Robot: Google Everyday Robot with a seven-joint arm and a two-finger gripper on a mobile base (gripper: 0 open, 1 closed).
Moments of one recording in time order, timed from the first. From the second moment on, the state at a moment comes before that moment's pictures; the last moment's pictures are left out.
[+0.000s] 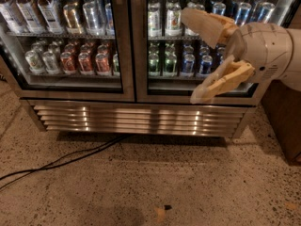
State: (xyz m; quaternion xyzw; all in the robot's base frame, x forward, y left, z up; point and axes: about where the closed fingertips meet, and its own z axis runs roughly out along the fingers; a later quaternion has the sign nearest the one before) arm 0.429 -0.064 1.049 -0.52 0.43 0.45 0.58
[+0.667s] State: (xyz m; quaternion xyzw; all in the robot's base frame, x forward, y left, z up) arm 0.439 -0.050 1.047 -0.58 0.56 0.31 0.50
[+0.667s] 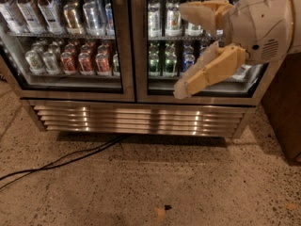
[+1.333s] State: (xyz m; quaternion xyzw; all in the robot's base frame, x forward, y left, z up) arm 0.443 -0.050 1.043 -0.53 0.52 0.40 0.53
